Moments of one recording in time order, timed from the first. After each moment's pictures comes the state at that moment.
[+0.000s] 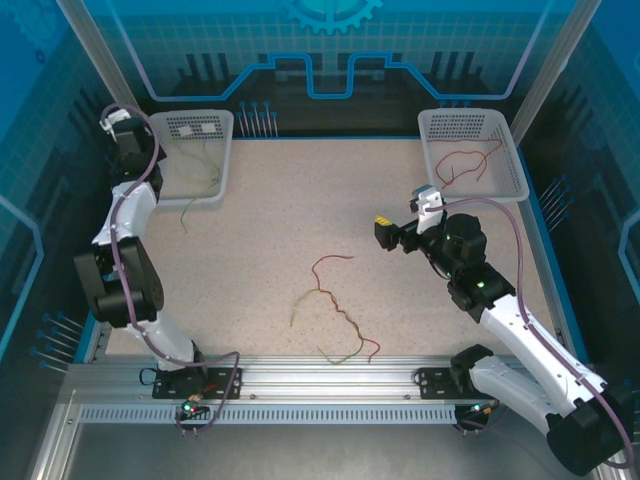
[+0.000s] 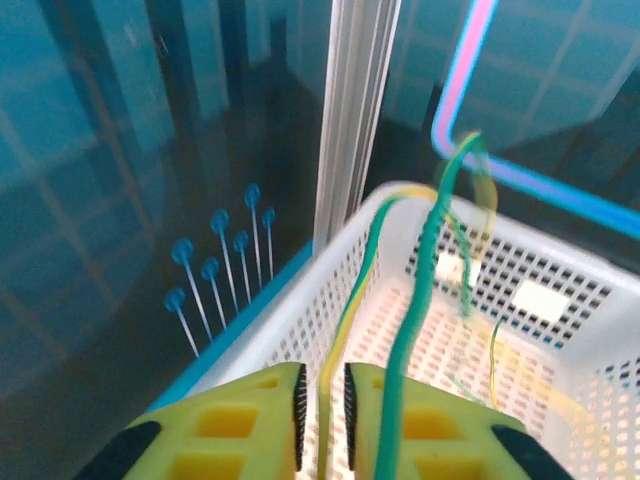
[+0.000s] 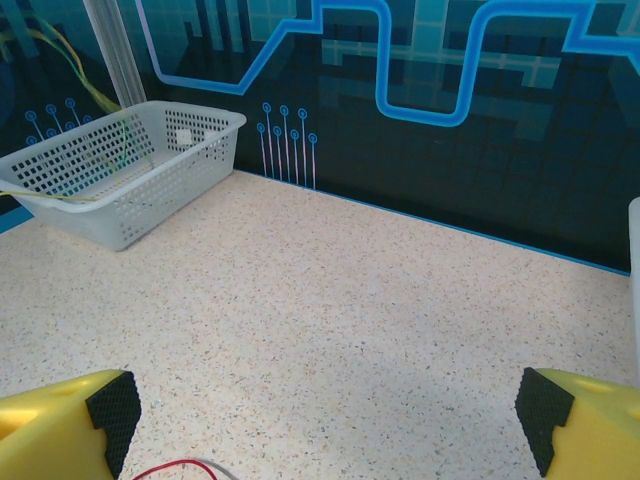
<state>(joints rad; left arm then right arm) 0.30 1.75 1.40 -0.05 -0.30 -0.22 0.43 0.87 0.68 -0.01 -0.06 0.02</state>
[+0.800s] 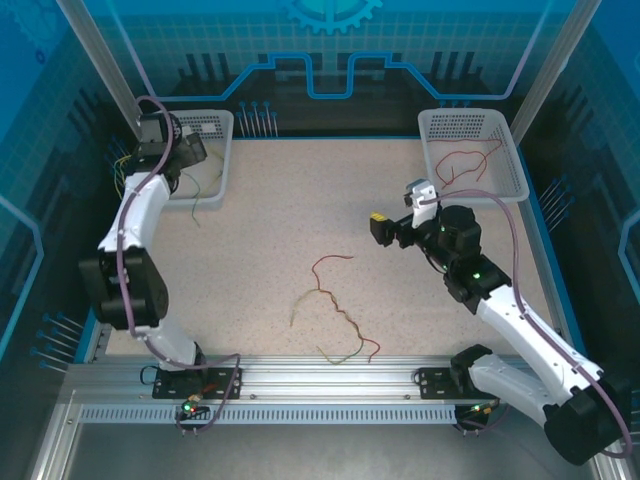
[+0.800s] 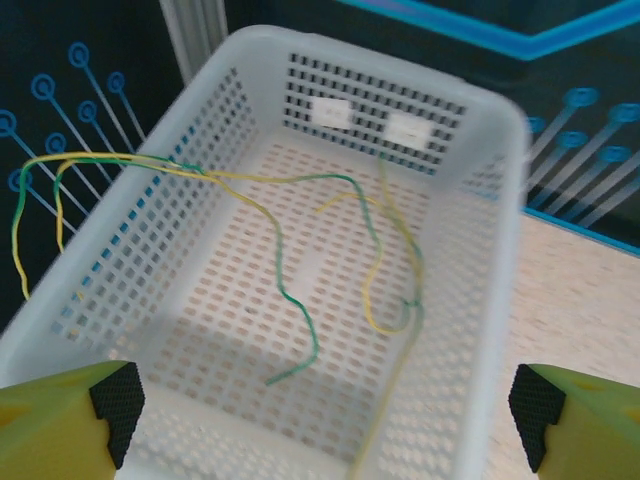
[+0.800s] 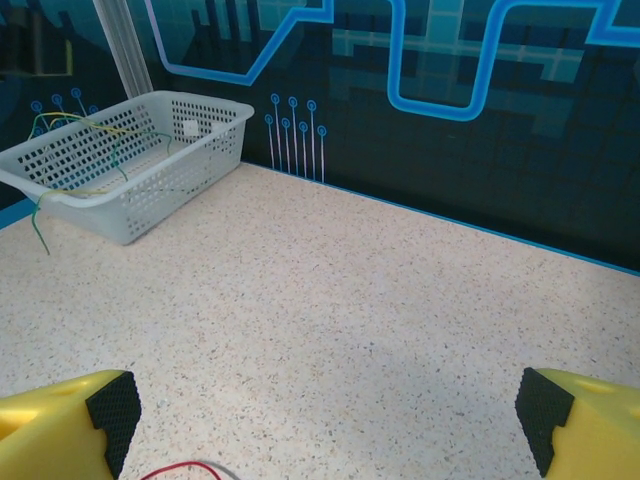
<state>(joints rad) 0.14 1.65 1.48 -0.45 -0.18 -0.27 0.43 0.95 0.74 -0.02 -0.07 0.01</state>
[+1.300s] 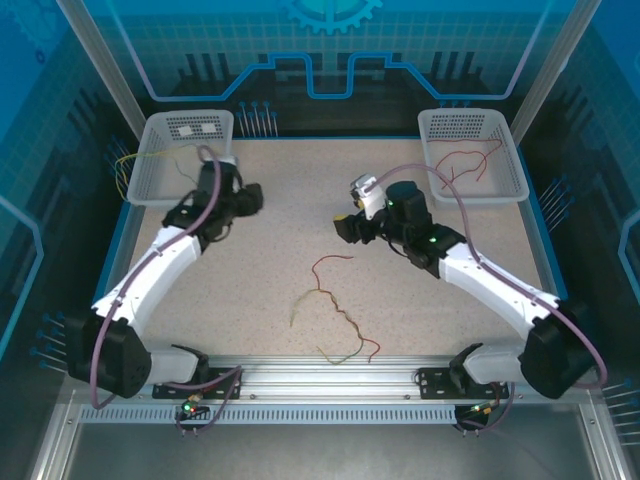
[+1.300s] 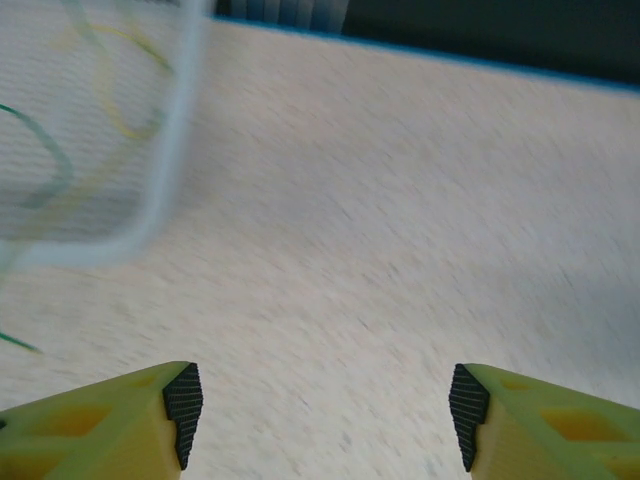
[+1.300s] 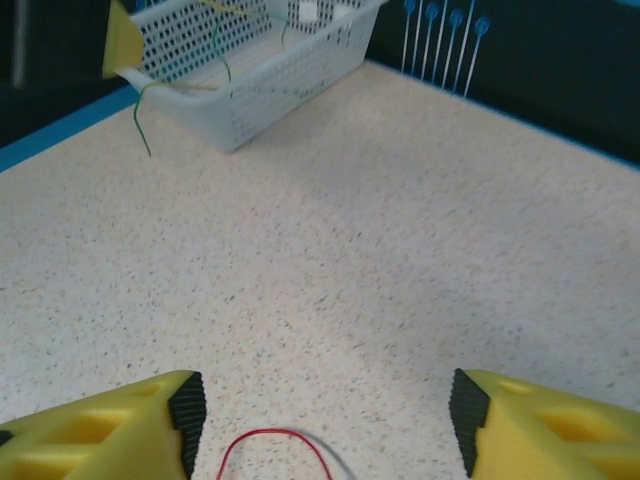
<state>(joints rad) -0.28 1.31 1.09 -0.48 -0.17 -0.38 0.58 1.33 0.98 -0.14 -0.19 -0.02</state>
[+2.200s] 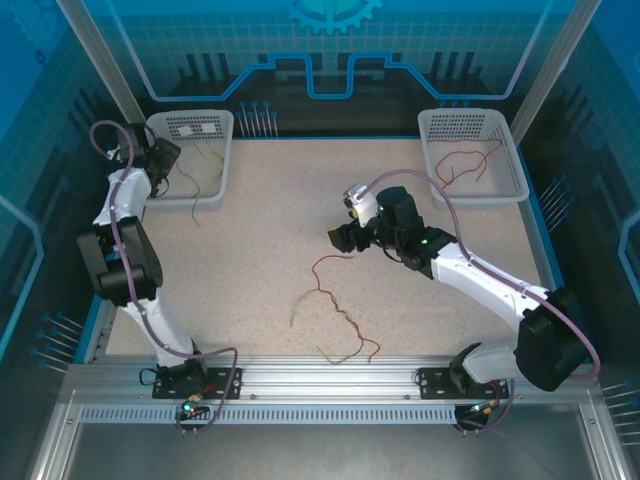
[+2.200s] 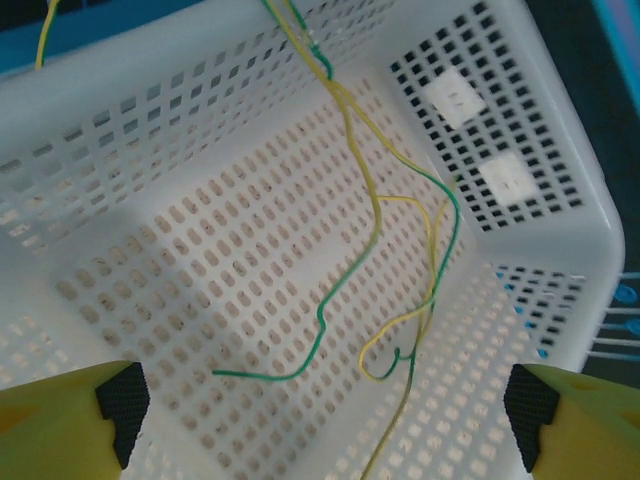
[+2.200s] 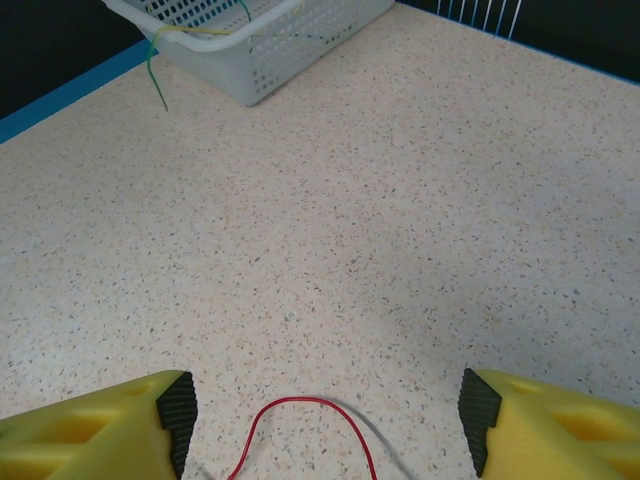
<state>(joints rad) 0.35 1.93 1.61 -0.45 0.02 -0.84 0.60 1.33 0.94 -0.14 -0.21 0.01</state>
